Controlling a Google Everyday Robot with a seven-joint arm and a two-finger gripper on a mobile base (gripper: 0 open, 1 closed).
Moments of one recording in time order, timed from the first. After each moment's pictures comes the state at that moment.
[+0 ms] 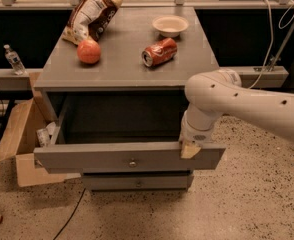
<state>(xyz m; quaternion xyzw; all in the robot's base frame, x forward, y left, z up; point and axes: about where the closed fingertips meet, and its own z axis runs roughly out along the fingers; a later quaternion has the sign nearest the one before) 0.535 -0.131 0.649 -0.71 0.71 0.02 0.06</state>
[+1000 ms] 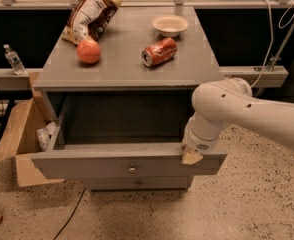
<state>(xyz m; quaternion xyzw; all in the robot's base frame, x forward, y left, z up) 0.506 -0.126 0.652 -0.68 0.73 0.03 0.08</state>
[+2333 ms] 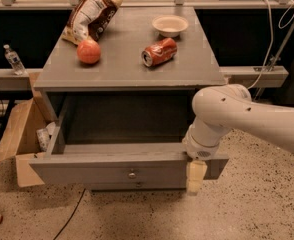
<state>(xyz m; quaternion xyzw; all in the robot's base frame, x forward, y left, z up) 0.482 -0.127 0.639 -0.68 0.73 0.07 0.06</state>
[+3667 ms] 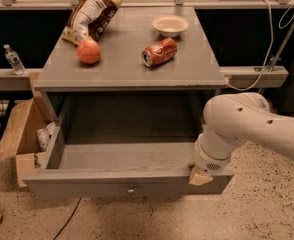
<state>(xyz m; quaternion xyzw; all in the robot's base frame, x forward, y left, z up) 0.433 -0.137 0.654 -0.66 0.74 0.08 0.05</state>
